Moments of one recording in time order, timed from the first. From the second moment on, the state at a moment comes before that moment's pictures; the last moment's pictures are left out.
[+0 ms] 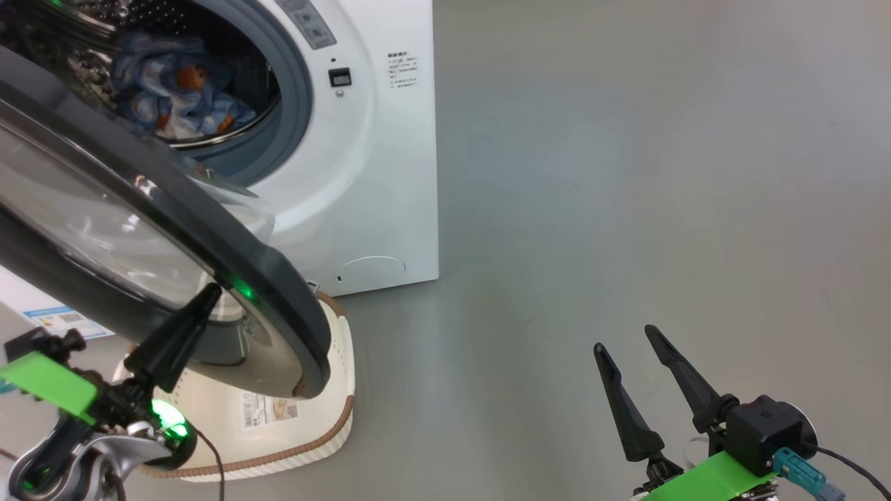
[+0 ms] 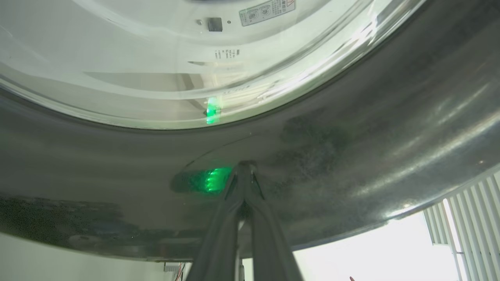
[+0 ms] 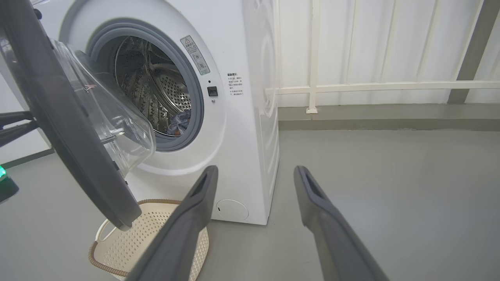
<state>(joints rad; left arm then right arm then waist) -0.32 0.18 0.08 0.28 -1.82 -0.07 0.78 0.01 -0.06 0.14 -0.07 0.18 0.13 -0.17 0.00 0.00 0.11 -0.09</state>
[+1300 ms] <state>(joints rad) 0.10 0.17 0.07 -0.26 -0.64 -0.12 0.03 0.05 -0.05 0.05 -0.09 0.17 0.13 -0.16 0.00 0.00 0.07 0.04</state>
